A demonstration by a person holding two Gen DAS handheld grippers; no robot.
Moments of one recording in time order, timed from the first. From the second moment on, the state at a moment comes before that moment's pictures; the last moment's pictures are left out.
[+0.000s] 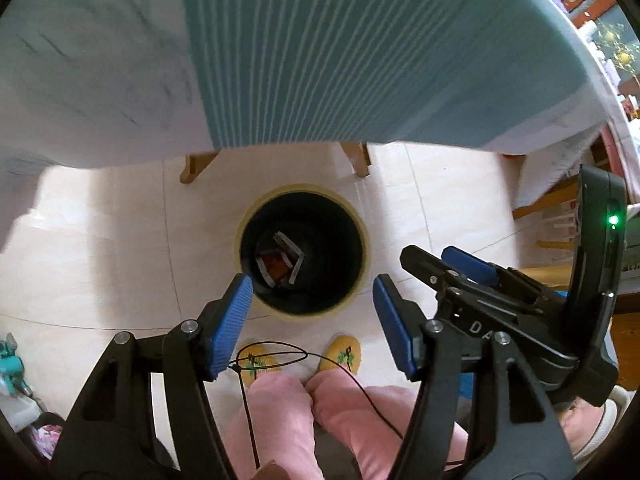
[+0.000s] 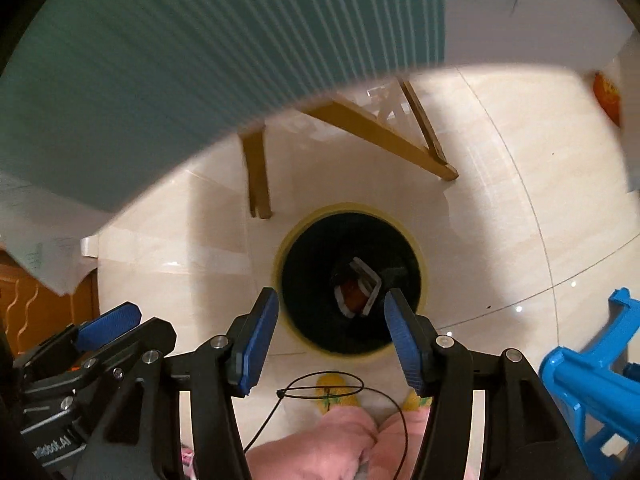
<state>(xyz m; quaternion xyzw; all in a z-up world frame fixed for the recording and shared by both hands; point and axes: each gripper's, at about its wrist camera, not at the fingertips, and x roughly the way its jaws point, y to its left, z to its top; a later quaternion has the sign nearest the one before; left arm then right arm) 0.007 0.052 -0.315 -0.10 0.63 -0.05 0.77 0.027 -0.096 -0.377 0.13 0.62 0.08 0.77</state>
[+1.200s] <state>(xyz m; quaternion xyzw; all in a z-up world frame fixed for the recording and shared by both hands) 0.047 0.111 0.020 -0.02 0.49 -0.09 0.87 0.028 -0.045 0.013 0.07 0.48 0.06 0.87</state>
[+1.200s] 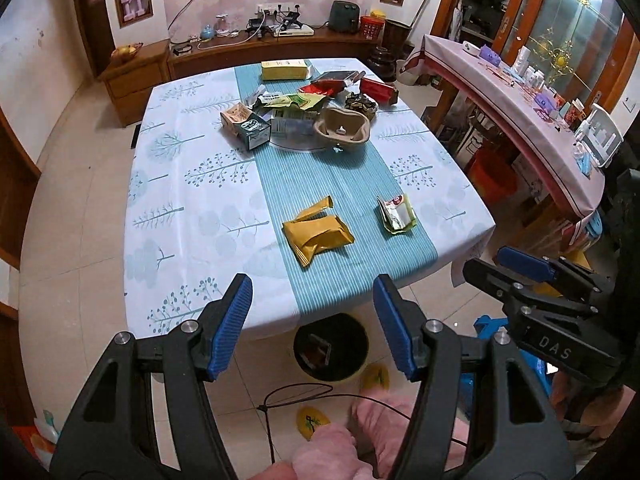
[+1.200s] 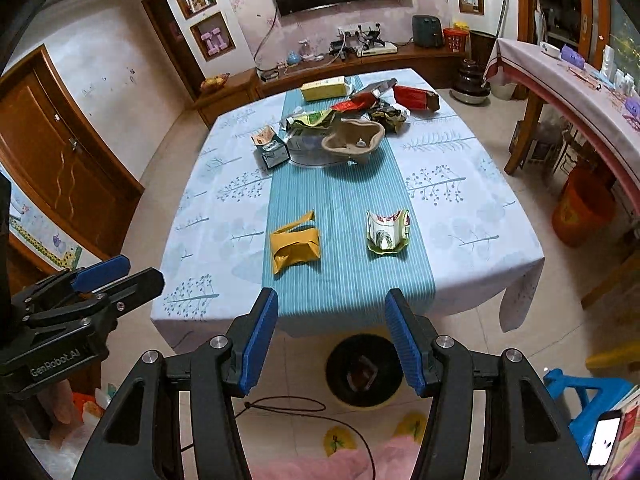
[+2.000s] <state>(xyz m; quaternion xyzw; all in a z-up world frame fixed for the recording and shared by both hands) 0.175 0.089 -0.113 0.03 0.60 -0.07 0.80 0.206 -0.086 -0.166 0.03 0.59 0.05 0.81</state>
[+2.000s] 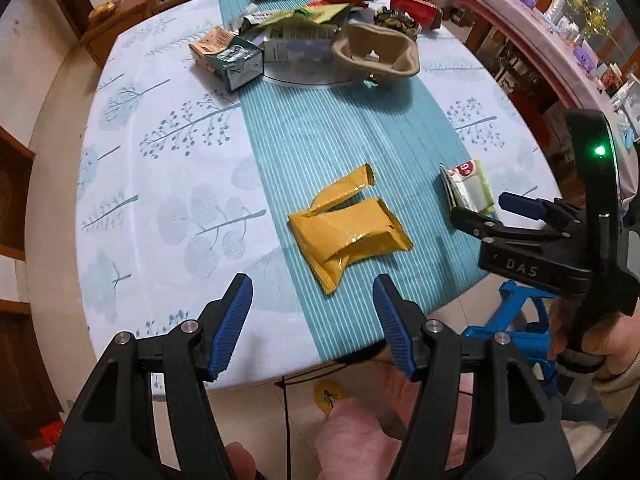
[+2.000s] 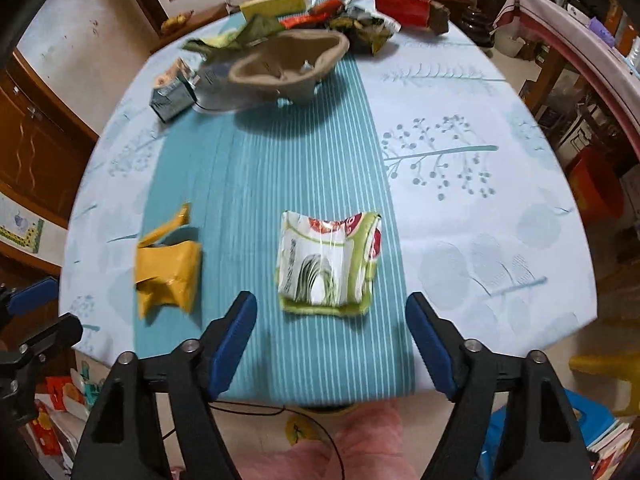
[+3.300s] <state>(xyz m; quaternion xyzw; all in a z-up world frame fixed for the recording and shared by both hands) 0.279 0.027 -0.184 0.09 0.67 -0.11 0.73 0.234 -0.099 -0.175 0.03 0.60 0.15 0.79</state>
